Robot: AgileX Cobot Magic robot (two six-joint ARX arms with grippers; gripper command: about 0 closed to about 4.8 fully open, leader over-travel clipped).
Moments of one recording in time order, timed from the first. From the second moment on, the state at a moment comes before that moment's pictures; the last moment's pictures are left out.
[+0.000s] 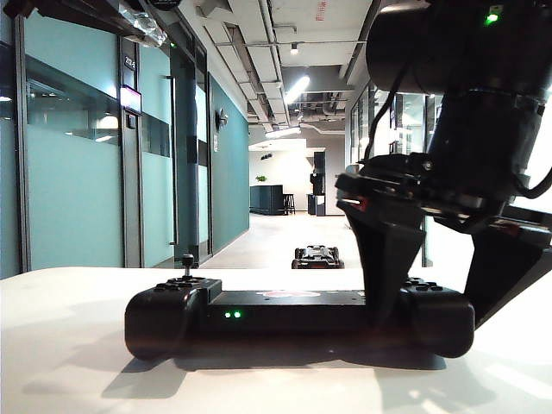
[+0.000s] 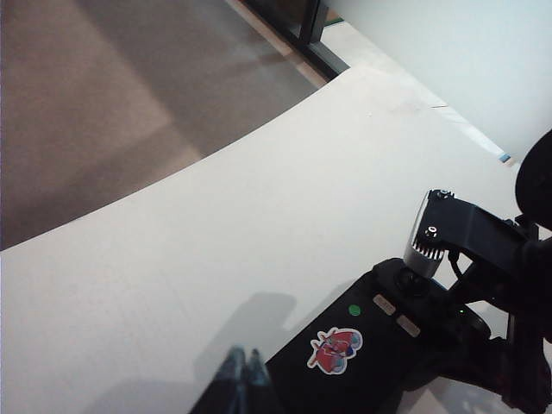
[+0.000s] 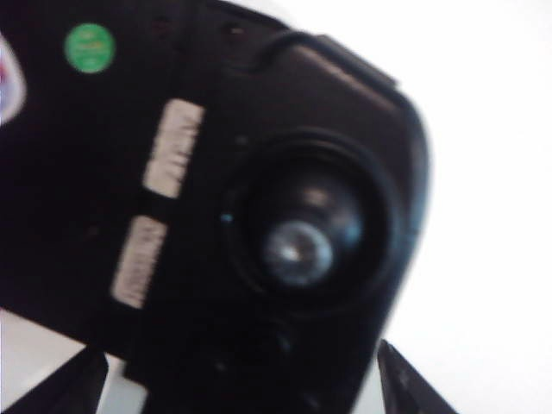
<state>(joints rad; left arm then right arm) -0.51 1.01 0.93 -0.42 0.27 0.01 0.64 1.49 0.85 -0.62 -0.03 0.34</state>
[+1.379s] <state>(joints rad) -0.51 1.01 0.93 -0.42 0.31 0.01 0.65 1.51 0.85 -0.65 0.01 0.63</state>
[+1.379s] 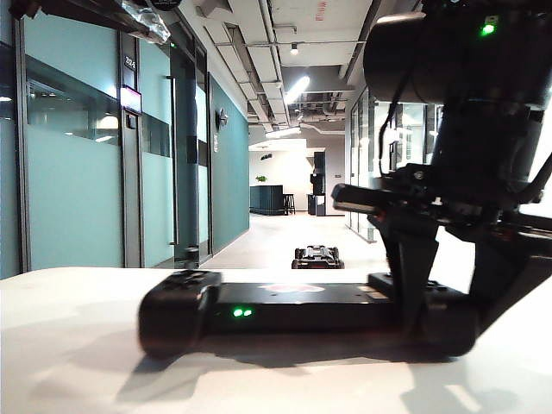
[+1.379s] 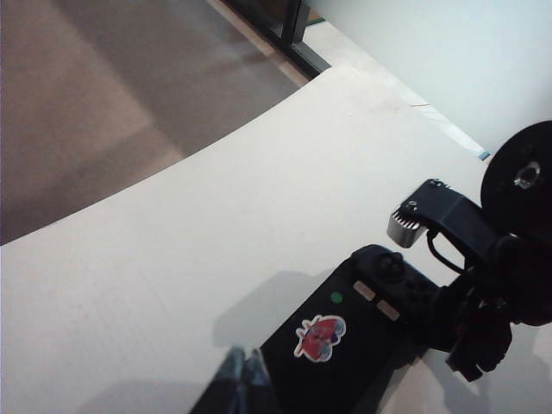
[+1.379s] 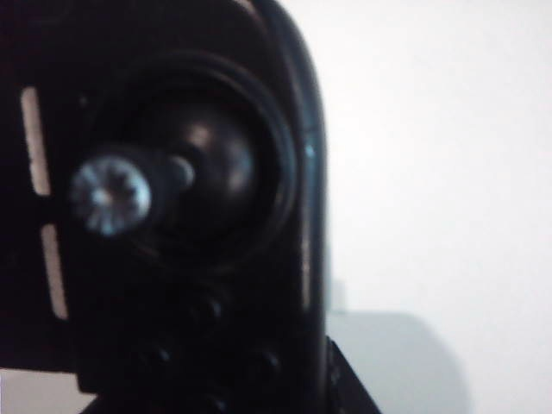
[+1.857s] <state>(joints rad) -0.51 1.01 0.82 -0.37 0.35 0.05 0.64 1.51 0.85 -0.68 0.02 0.70</state>
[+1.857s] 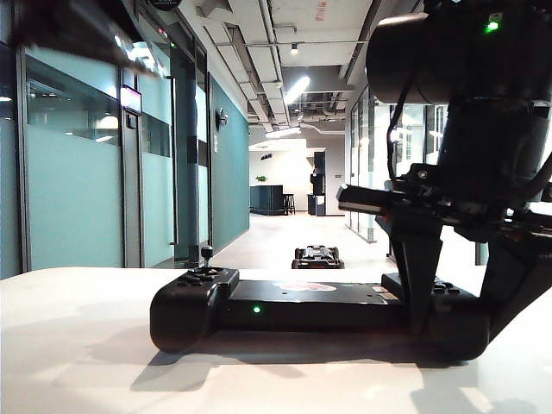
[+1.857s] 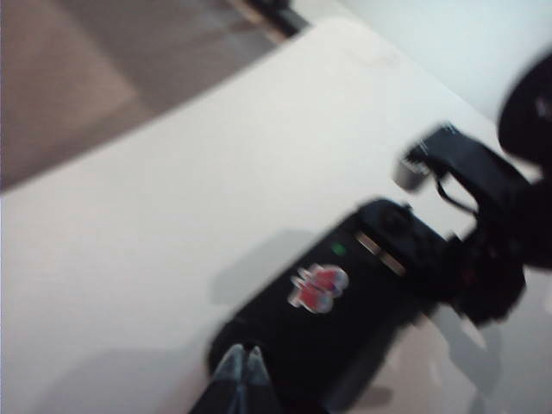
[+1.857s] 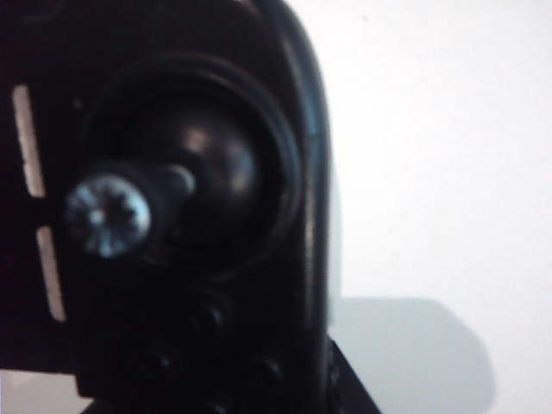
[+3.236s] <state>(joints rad) -0.51 1.45 0.64 0.05 0.60 0.15 0.64 1.51 0.85 -0.69 0.05 0.68</state>
